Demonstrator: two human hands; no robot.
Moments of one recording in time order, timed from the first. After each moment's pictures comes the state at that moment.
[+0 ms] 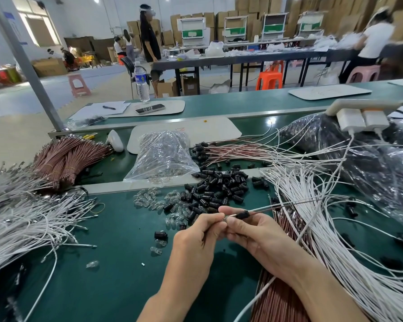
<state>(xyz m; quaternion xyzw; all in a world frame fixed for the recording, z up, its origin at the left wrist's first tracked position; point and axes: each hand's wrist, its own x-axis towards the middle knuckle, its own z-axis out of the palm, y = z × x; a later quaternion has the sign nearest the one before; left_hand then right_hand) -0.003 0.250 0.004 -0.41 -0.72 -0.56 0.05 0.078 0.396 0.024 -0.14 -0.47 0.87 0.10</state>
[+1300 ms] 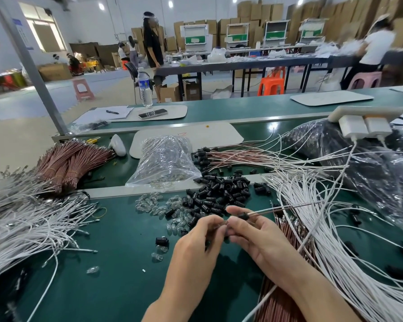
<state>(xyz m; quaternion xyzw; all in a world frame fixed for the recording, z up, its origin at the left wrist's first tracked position) -0.005 0.252 0.003 -0.41 -0.75 -0.51 0.07 0.071 0.394 0.019 -0.14 -0.46 0.86 0.14</state>
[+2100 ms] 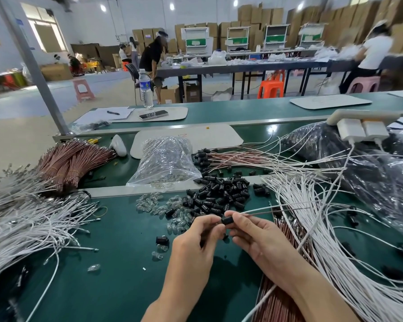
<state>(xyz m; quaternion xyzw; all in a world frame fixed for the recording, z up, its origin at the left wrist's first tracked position) -0.007 0.250 0.001 -0.40 -0.73 -0.55 0.07 0.077 0.395 0.023 -0.14 -0.47 0.86 0.13</state>
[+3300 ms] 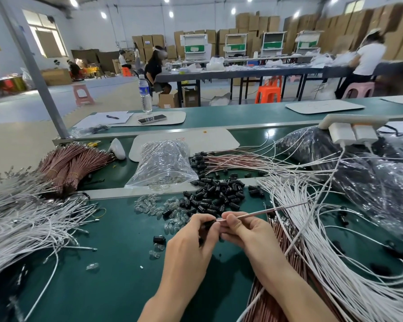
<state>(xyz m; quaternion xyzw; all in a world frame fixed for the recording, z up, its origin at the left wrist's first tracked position) -0.003 0.249 0.008 -0.37 -0.79 -0.47 0.08 0.073 0.374 0.029 -0.20 -0.53 0.79 0.24</state>
